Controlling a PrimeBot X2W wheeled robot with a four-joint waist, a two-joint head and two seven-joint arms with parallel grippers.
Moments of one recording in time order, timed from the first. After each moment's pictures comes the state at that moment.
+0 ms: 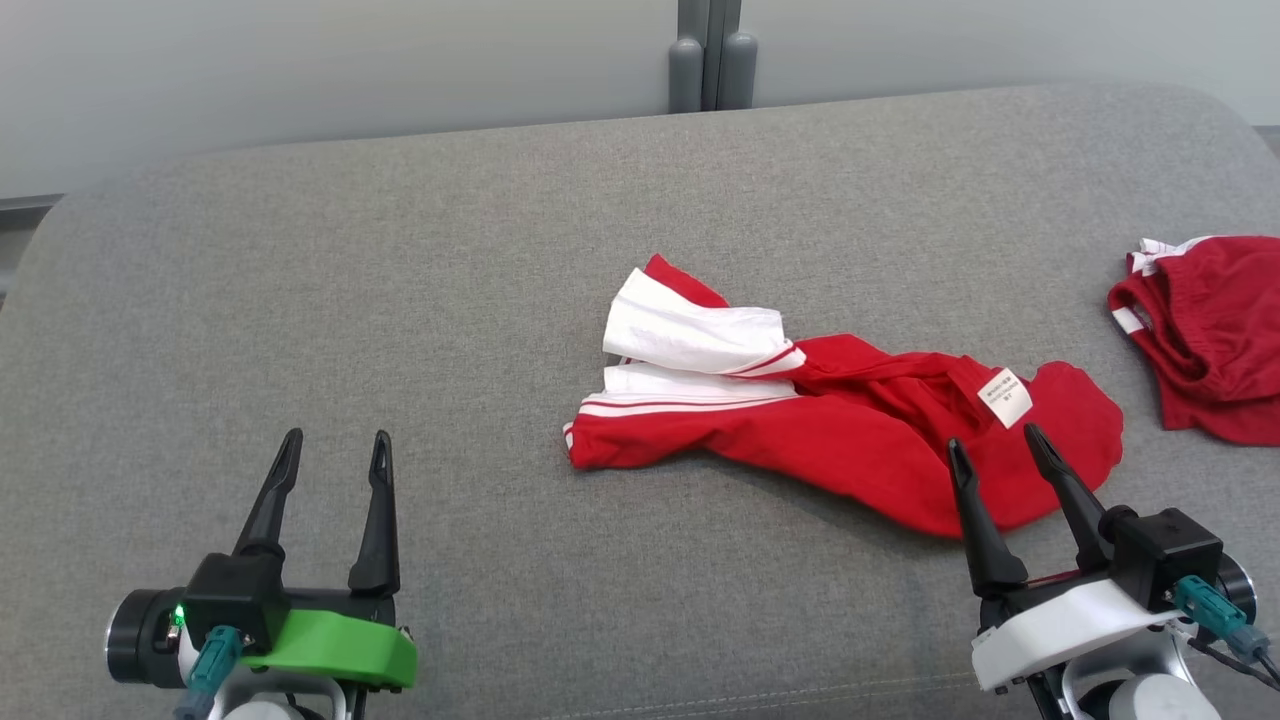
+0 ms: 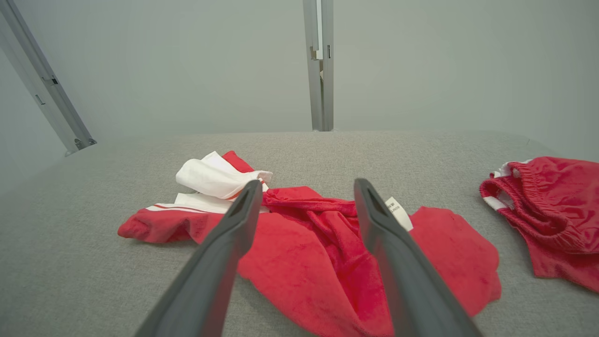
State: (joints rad) left arm -0.05 0.19 -0.19 0.08 -0.24 0.04 -0.25; right arm 0.03 -0.10 0.06 -0.02 0.17 0.13 -0.14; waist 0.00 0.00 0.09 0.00
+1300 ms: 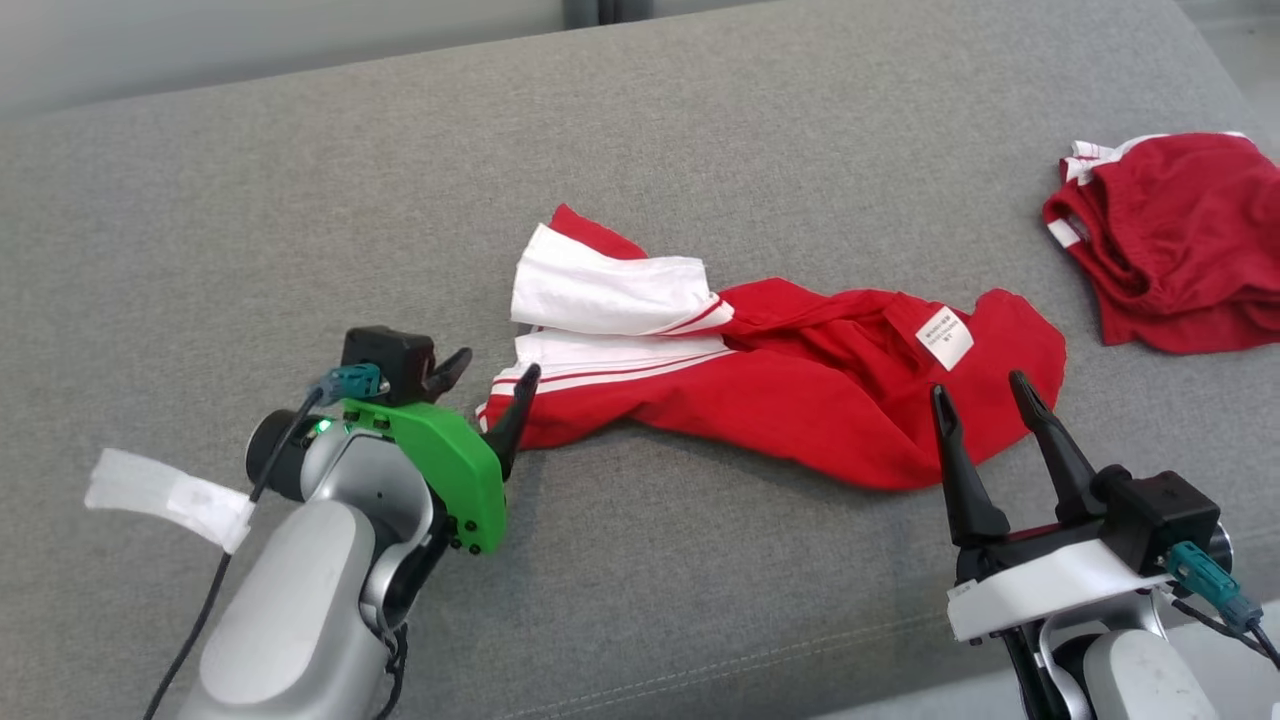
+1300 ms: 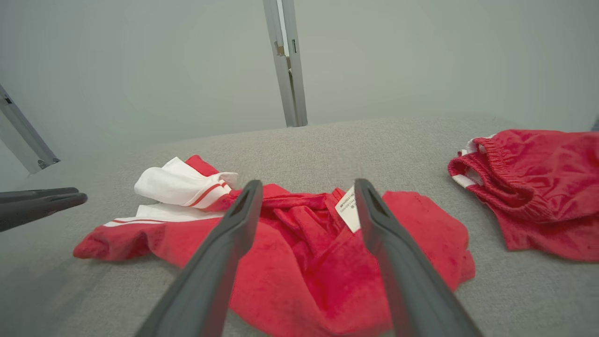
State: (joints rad) left arm -0.42 0.18 -0.40 0.32 -0.46 -0.12 0.25; right arm -0.03 -0.06 0.07 -0.02 0.18 0.13 -0.17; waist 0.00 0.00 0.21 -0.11
